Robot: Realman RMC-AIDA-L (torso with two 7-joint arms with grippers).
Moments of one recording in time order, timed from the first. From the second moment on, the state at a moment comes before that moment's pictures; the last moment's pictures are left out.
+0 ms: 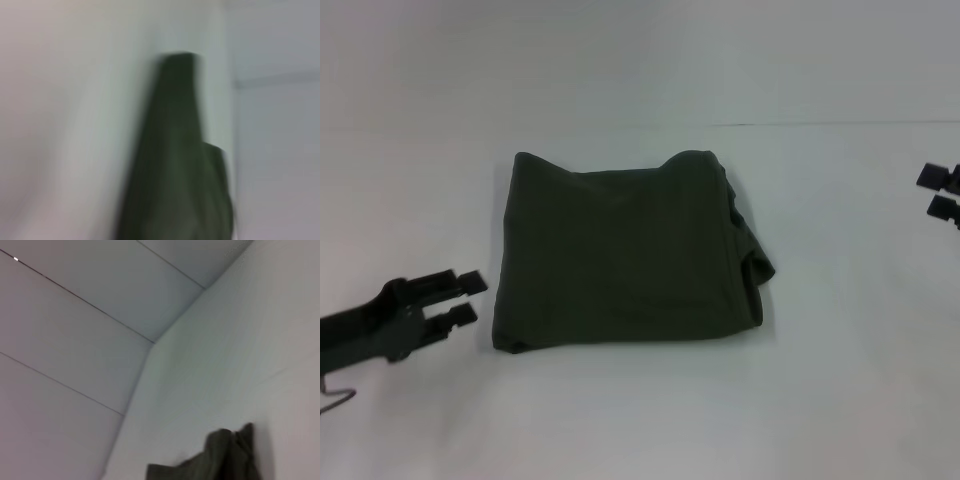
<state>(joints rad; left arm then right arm) -0.39 -2.08 0.44 0.65 2.07 1.54 -2.41 0.47 1.90 -0.48 -0.51 -1.89 -1.48 2.14</state>
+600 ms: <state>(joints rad) -0.61 -2.00 0.55 0.76 2.20 1.61 -1.98 0.58 1.96 -0.71 -0.77 -2.01 -1.45 1.90</state>
